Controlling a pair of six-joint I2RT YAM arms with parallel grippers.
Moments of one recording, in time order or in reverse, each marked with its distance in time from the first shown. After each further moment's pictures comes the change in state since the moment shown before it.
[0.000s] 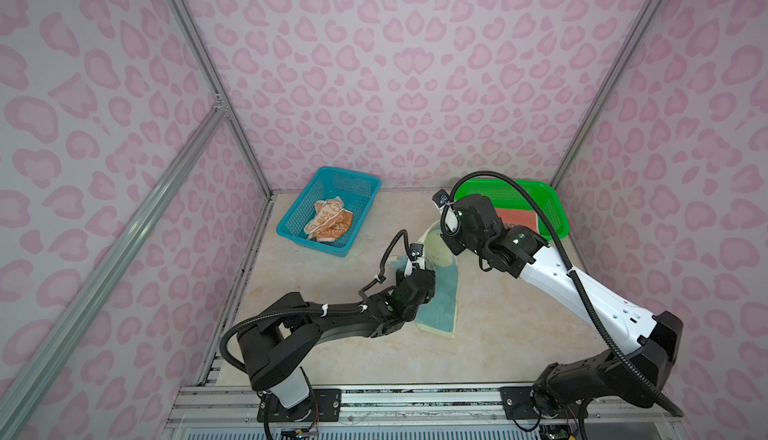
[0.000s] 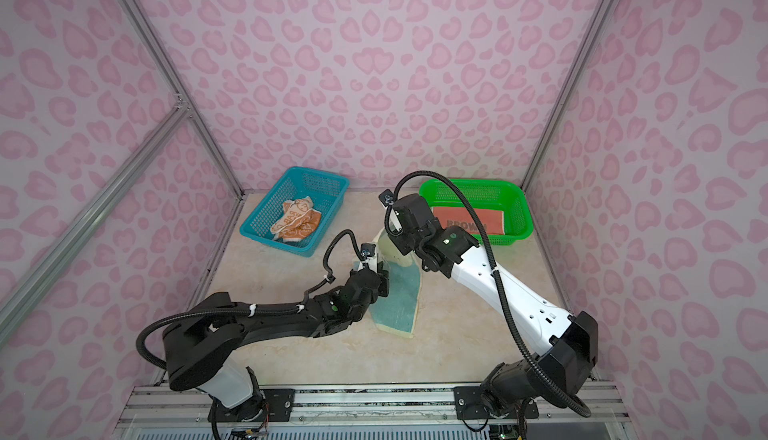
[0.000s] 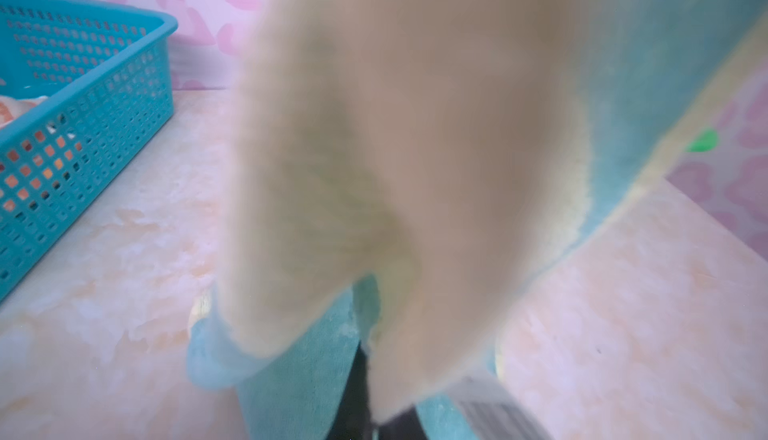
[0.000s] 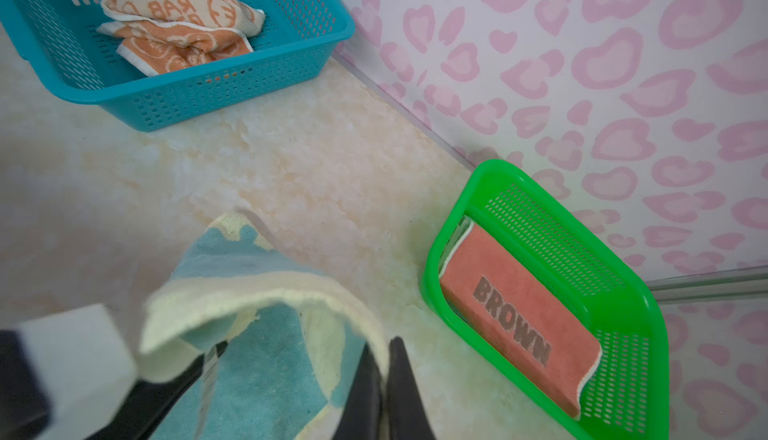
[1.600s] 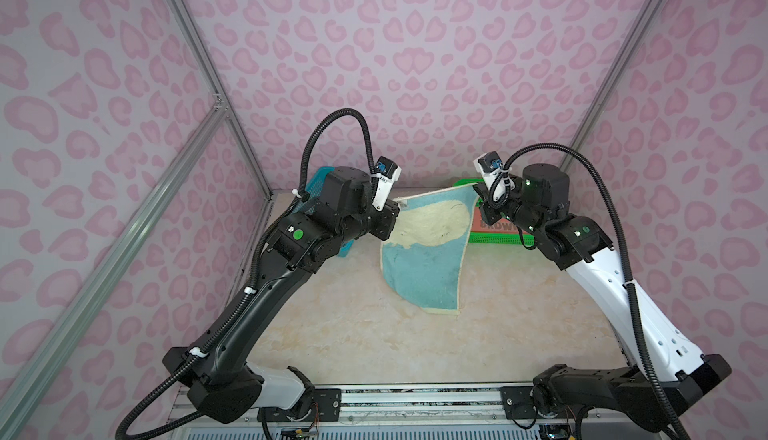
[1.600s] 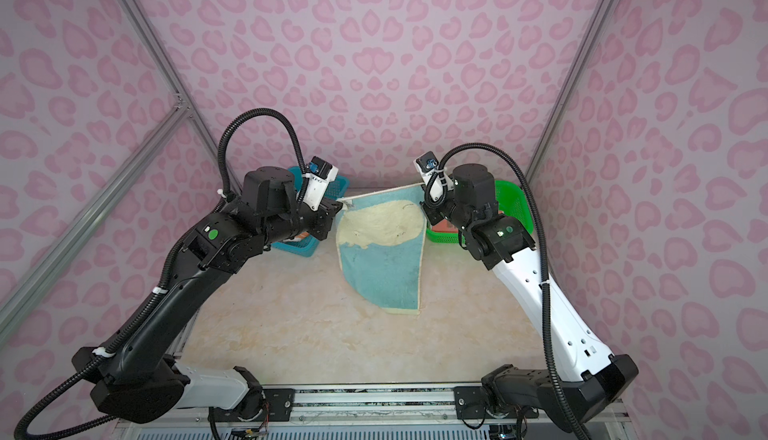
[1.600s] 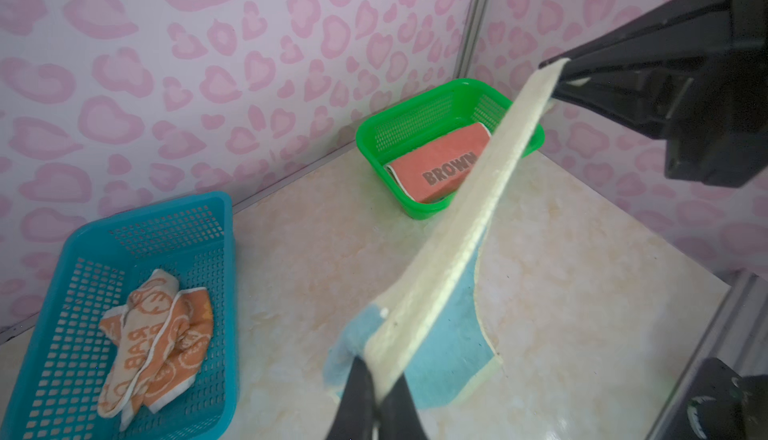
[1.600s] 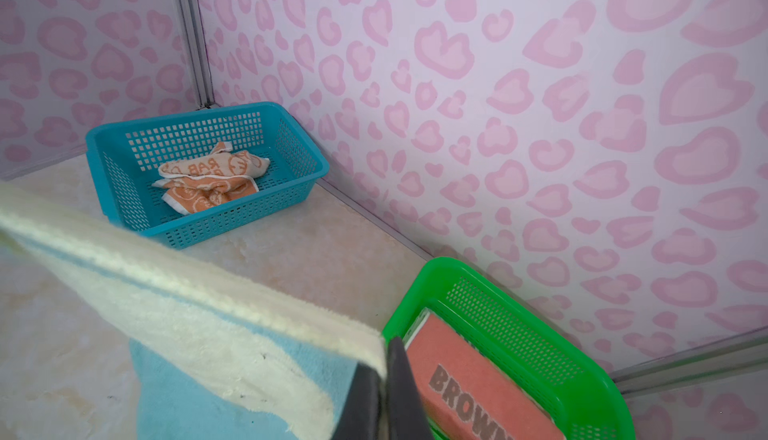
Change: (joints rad) left arm 0.329 -0.196 0.940 -1.203 0.542 0.394; right arm -0.233 -0.139 0.112 0.099 -0.300 -0.107
